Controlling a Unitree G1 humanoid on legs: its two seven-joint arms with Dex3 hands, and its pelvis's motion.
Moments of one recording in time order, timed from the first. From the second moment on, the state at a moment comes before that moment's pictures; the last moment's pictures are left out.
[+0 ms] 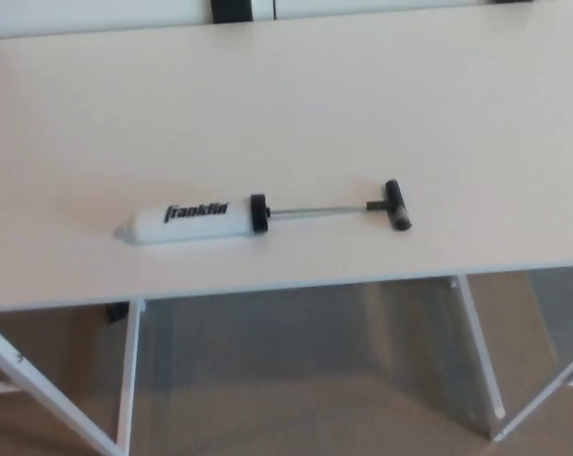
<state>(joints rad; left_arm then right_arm) 0.09 0.41 0.50 0.93 -0.43 0.12 -0.41 0.26 -0.25 -0.49 1.01 0.28 -0.30 0.17</state>
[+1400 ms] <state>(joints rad) 0.23 0.41 0.39 0.45 -0.41 0.41 -0.40 0.21 -0.24 -0.48 1.01 0.28 -0.32 0.16</state>
